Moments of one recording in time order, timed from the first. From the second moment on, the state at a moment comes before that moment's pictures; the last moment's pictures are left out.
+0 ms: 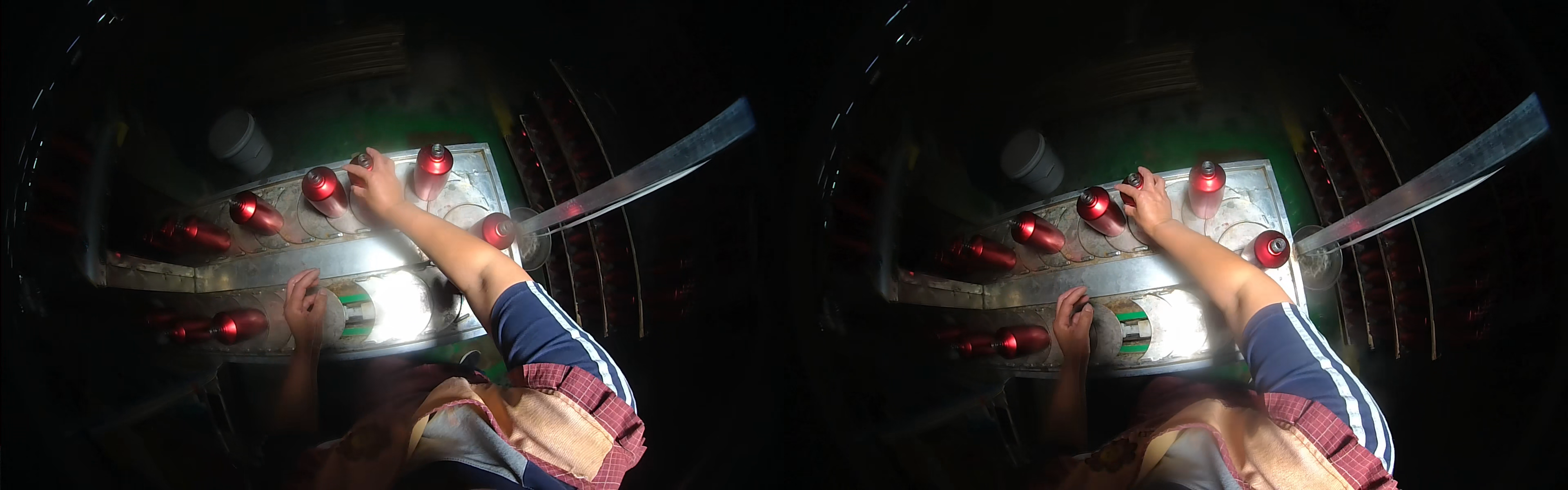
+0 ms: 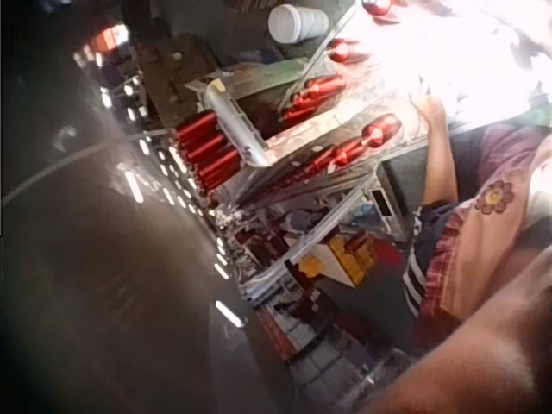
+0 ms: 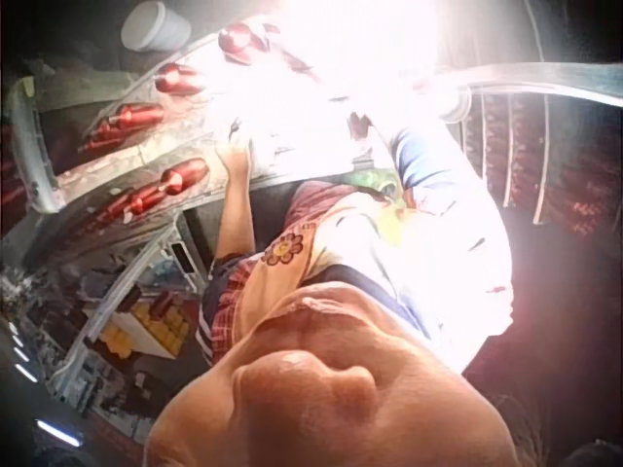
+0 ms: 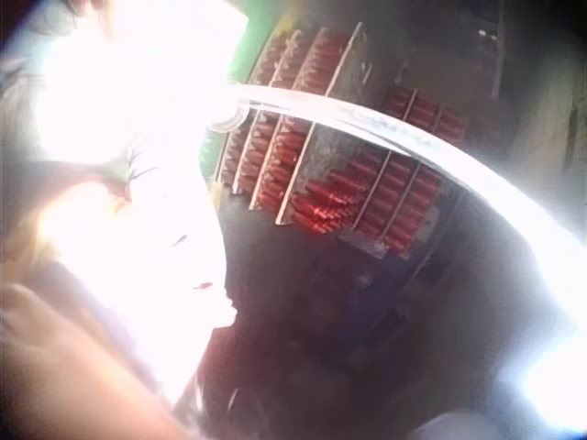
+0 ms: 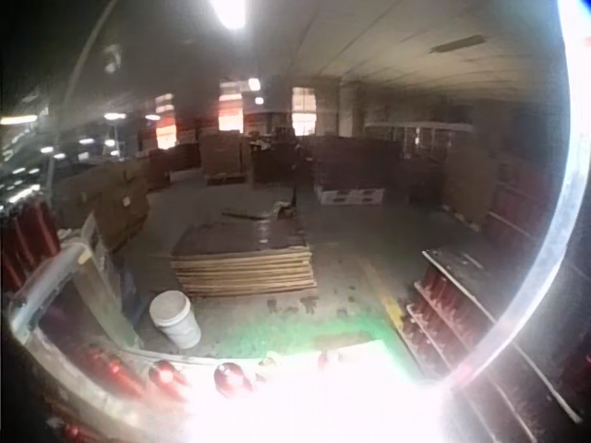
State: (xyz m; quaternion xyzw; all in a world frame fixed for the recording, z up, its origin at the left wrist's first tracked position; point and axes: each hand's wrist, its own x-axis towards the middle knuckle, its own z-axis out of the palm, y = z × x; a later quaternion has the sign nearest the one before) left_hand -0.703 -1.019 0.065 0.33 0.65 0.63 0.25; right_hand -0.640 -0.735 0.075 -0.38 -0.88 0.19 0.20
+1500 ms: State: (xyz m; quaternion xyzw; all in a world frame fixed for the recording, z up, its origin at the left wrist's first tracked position) left_hand -0.160 -0.789 0.388 0.86 -0.14 0.41 0.27; right_hand 0.003 -0.991 0.389 -0.77 -0.42 -0.31 0.36
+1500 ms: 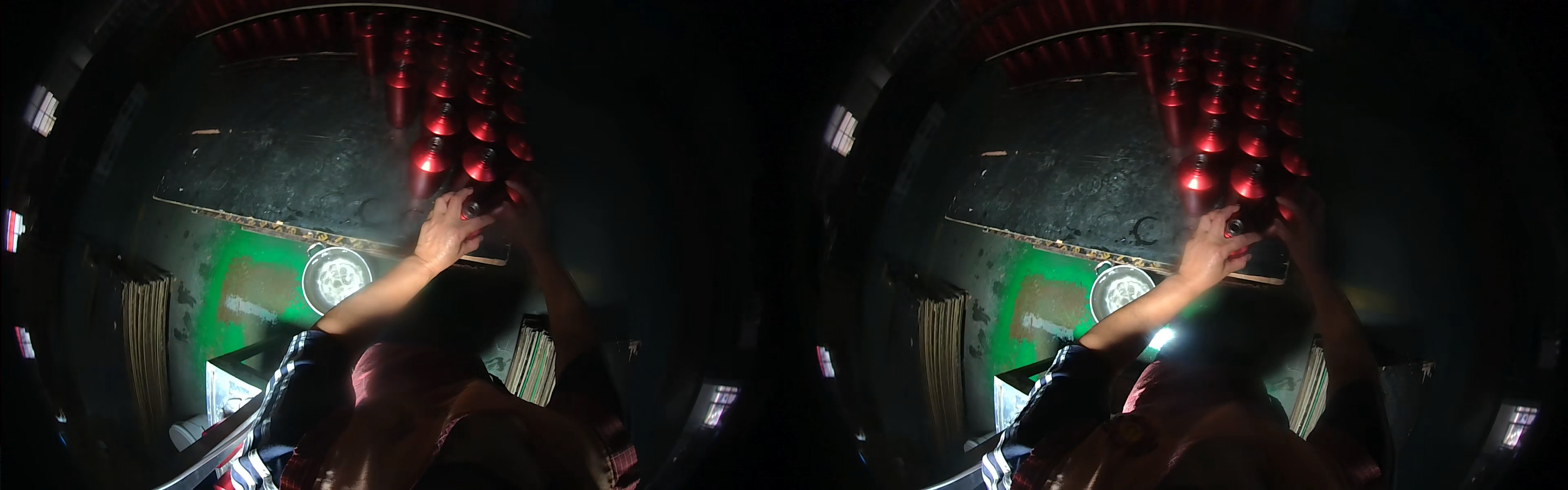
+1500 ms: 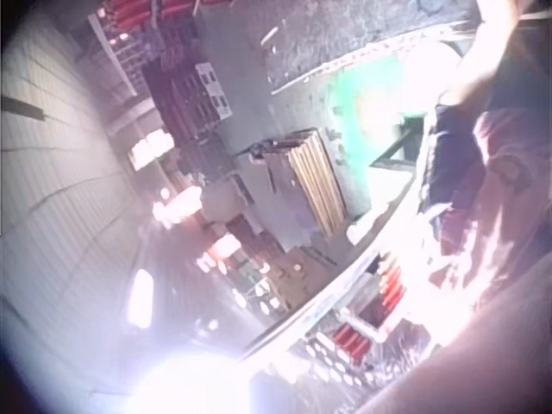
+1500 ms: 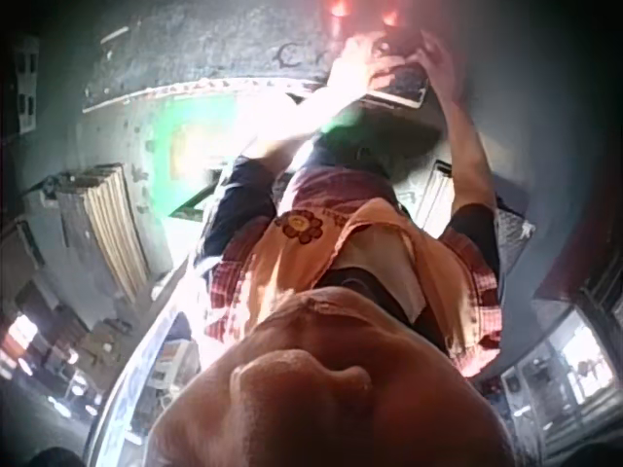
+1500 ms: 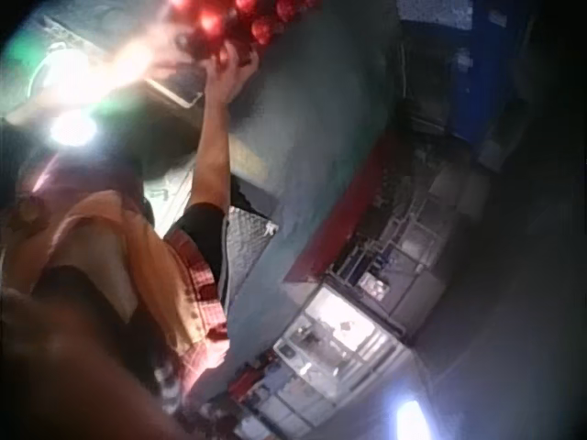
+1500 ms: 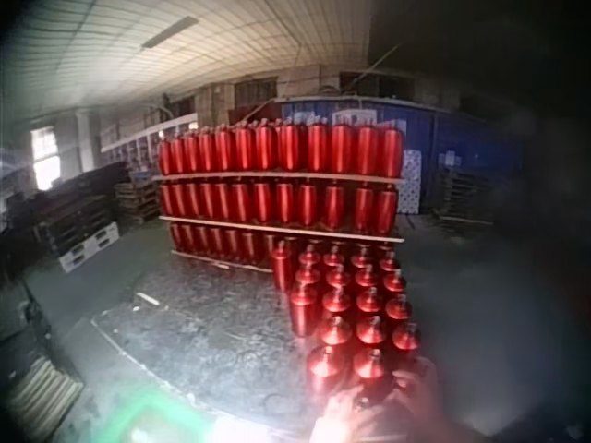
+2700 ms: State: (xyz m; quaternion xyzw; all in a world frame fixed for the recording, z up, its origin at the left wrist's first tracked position) left_hand -0.142 -0.445 0.334 0.36 0.18 0.58 0.71; right_hand 0.149 -0.719 0.474 -0.55 -0.44 0.31 0.64
